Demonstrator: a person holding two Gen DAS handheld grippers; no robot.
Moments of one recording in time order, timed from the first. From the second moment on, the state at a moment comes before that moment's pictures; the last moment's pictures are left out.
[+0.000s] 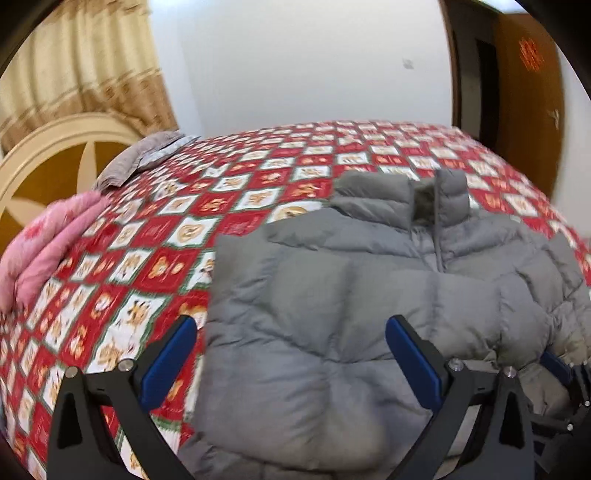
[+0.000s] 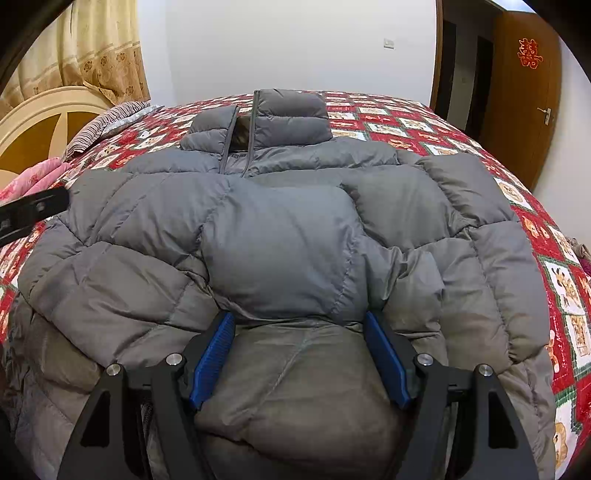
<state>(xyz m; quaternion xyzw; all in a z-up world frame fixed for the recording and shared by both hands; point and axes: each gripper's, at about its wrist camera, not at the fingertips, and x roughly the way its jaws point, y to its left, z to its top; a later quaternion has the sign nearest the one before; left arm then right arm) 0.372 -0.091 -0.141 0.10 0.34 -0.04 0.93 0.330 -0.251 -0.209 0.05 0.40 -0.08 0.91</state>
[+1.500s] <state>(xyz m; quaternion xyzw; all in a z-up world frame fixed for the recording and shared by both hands) 0.387 -0.104 -0.199 0.13 0.40 -0.02 0.91 0.335 -0.247 -0.209 0.02 0.40 -0.08 0.91</state>
